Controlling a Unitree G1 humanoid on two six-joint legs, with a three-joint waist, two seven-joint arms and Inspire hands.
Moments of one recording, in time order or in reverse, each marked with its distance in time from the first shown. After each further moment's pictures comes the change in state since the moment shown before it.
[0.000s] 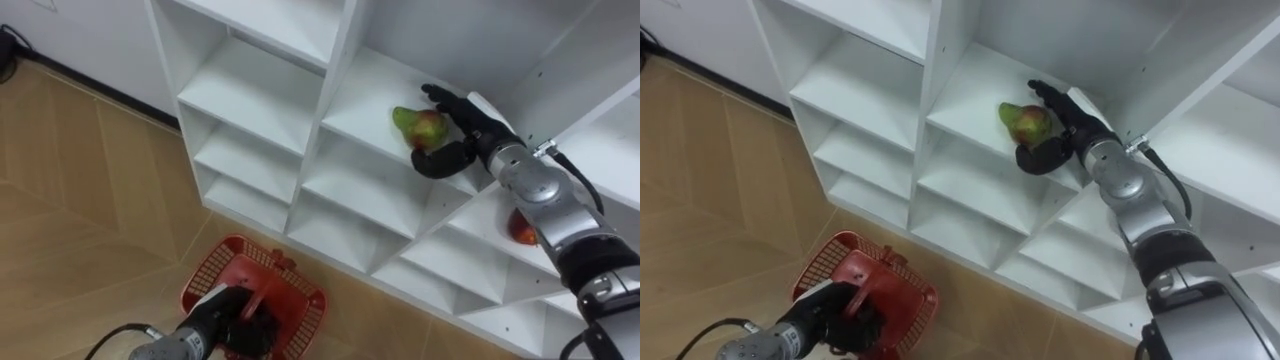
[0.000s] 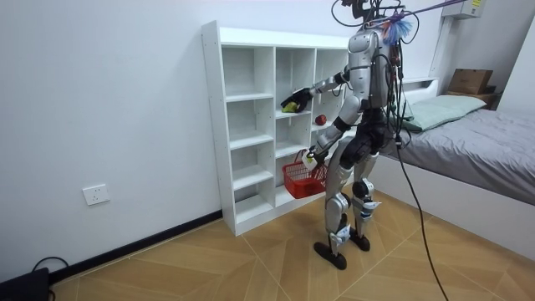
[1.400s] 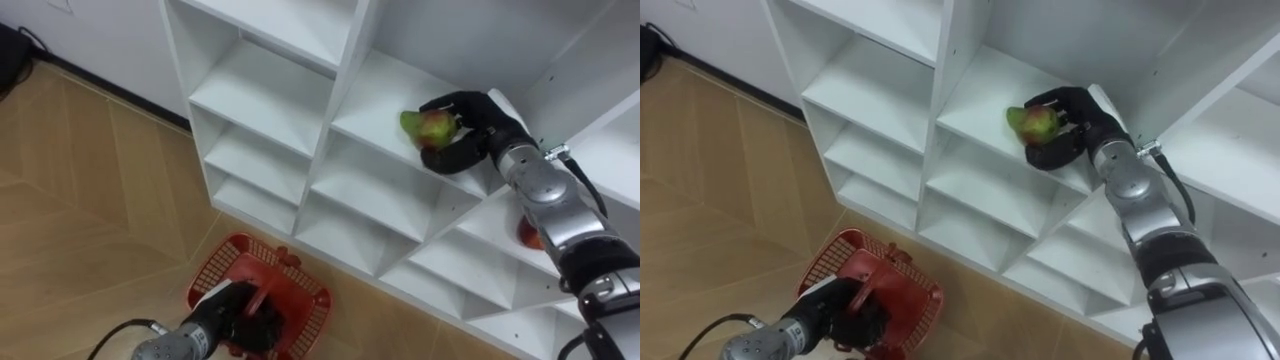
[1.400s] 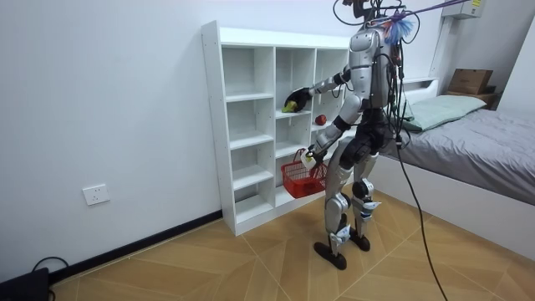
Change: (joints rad) left arm -0.012 -0.017 -0.001 0.000 -0.001 0.000 -0.002; right arm 0.014 0.003 -0.031 0.008 0.072 0.012 -0.038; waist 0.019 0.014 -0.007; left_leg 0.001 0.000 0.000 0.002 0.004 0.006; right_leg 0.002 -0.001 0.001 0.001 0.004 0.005
